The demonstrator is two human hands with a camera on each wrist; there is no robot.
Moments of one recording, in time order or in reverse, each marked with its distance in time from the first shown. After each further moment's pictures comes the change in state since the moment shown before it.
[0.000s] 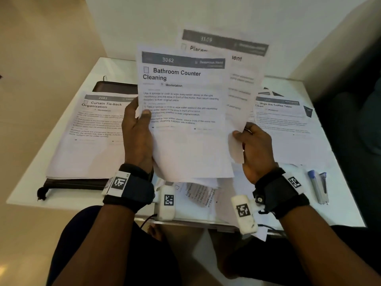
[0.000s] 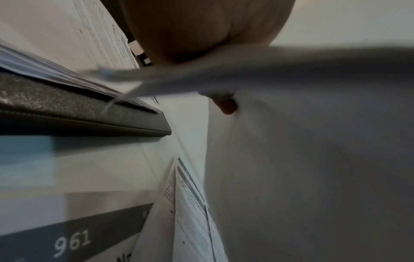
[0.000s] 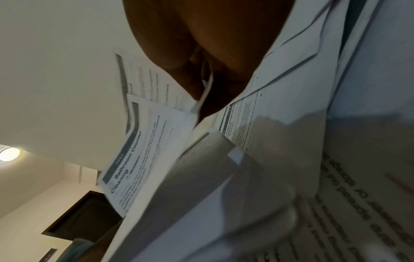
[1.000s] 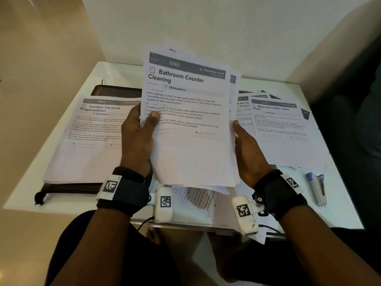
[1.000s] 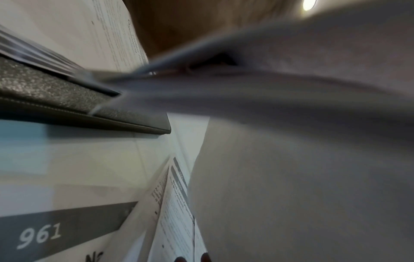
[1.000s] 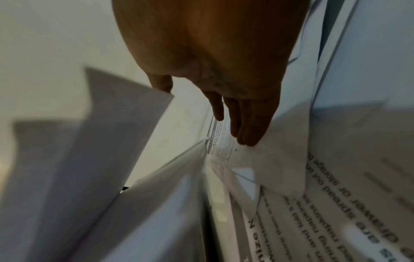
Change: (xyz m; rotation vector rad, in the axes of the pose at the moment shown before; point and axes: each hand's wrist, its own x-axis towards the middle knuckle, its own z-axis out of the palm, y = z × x) left_hand 0.000 0.002 -0.002 0.014 -0.178 -0.010; right_hand -0.002 -0.002 0.002 0.044 -0.287 0.248
